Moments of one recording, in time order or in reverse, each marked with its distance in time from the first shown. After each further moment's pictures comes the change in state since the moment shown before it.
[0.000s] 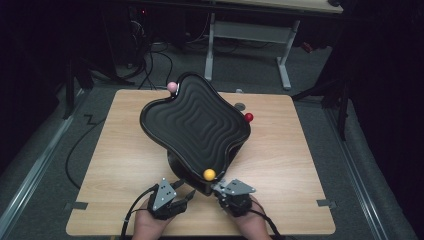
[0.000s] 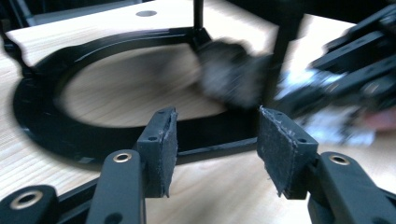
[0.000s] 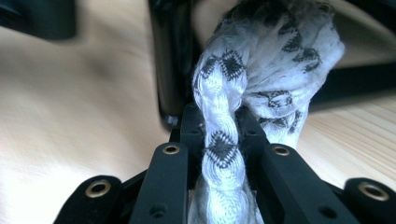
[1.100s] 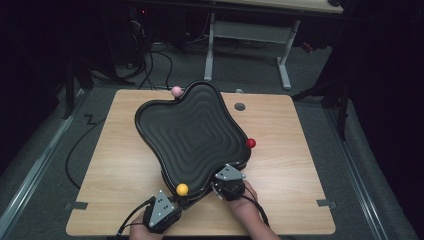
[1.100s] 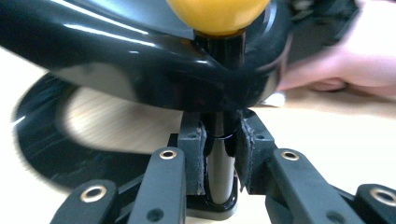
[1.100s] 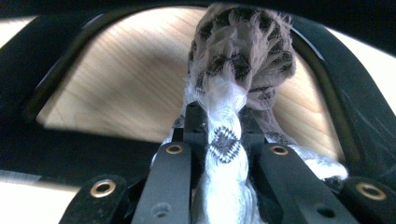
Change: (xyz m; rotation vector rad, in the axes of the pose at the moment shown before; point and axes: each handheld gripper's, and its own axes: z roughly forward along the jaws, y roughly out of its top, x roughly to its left) left arm -0.011 -0.006 -0.024 0.019 0.054 0.024; right arm -0.021 0.021 0.029 -0.003 -0.120 -0.025
